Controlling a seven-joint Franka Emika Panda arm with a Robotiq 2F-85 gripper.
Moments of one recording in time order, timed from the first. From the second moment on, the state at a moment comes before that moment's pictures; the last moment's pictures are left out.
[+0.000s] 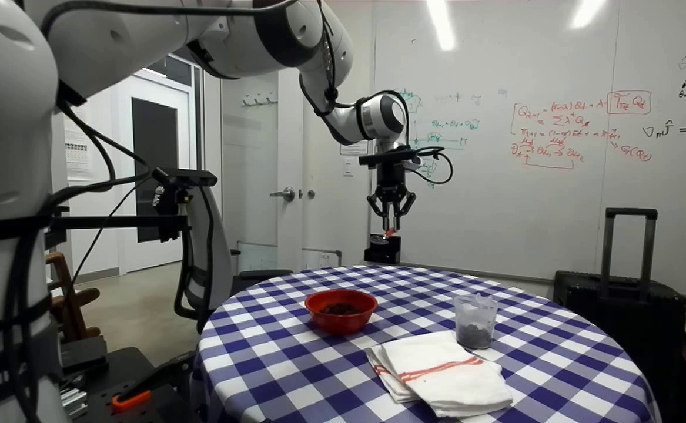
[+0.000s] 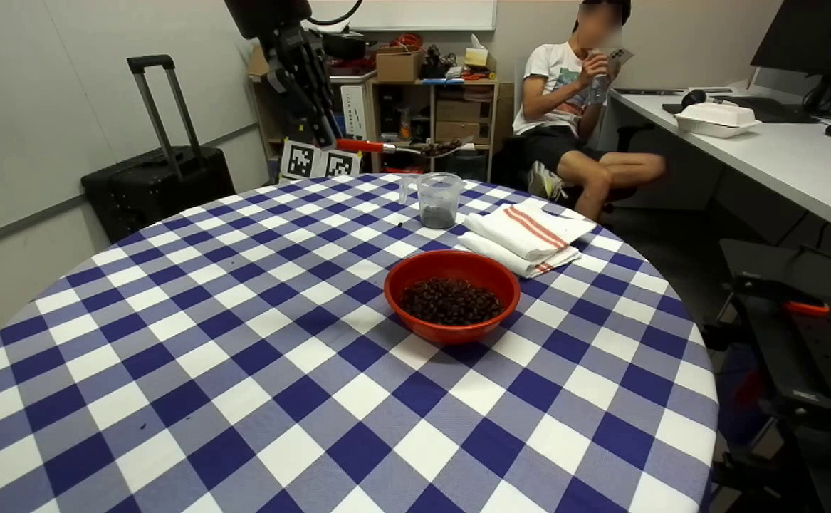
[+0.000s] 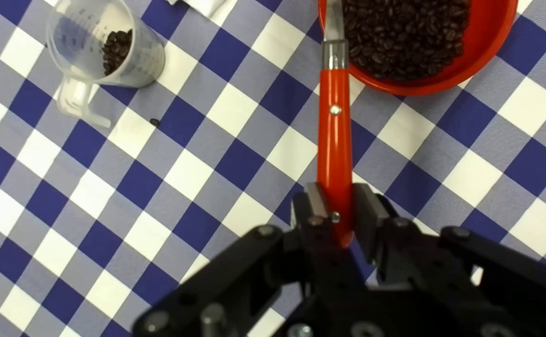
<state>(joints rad) 0.11 0.84 0.03 -1.04 -0.22 1.64 -0.15</state>
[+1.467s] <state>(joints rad) 0.03 1.03 -0.01 -0.80 -0.16 1.73 -0.15</state>
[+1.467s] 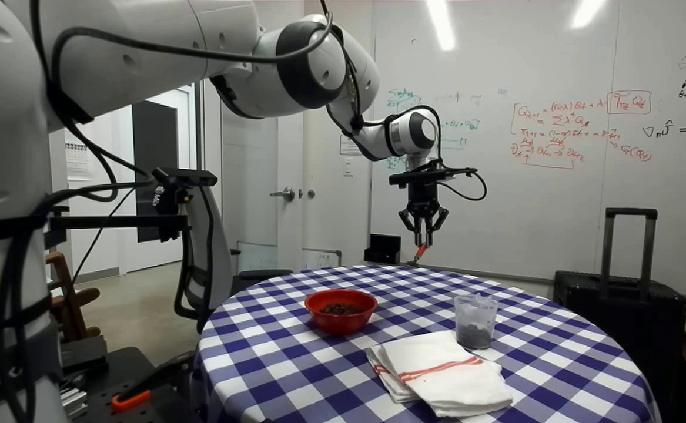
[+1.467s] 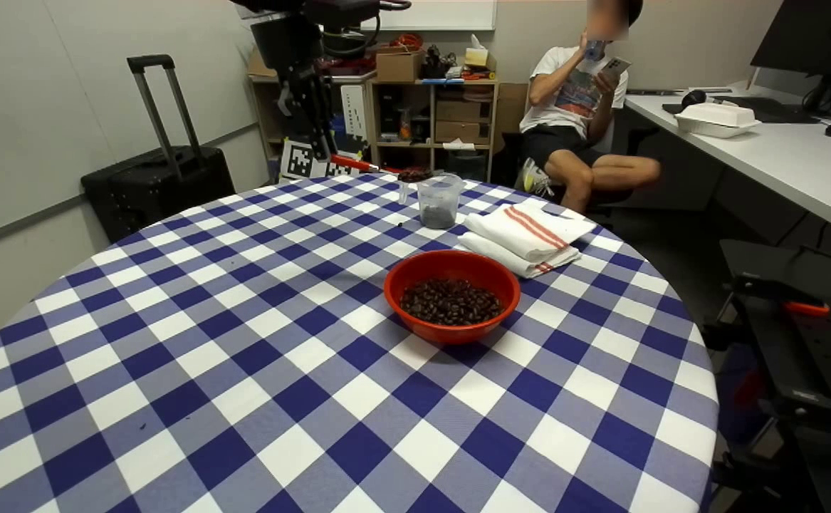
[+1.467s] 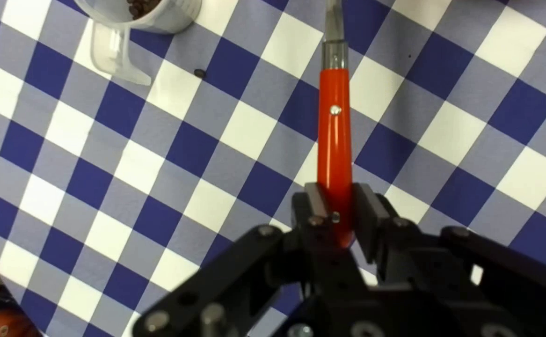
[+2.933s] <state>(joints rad) -0.06 1.18 -0.08 -0.59 -0.17 1.70 -0.13</state>
